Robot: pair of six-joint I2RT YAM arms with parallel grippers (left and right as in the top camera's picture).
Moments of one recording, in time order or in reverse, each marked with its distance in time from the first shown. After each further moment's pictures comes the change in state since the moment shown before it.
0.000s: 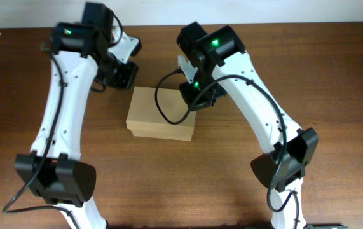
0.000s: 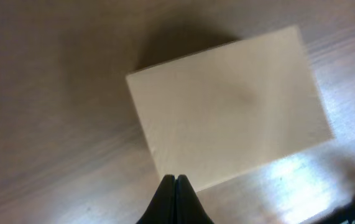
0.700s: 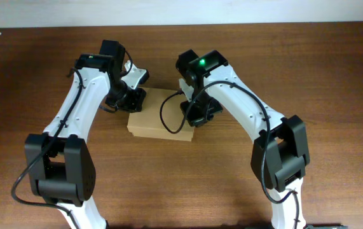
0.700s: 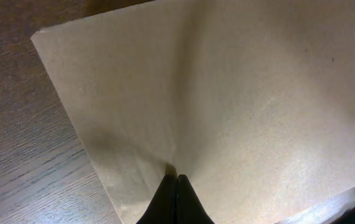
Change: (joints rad) left arm 0.005 0.005 -0.422 0.283 0.084 -0.001; right arm -0.001 0.000 -0.382 0.257 0.006 -0.001
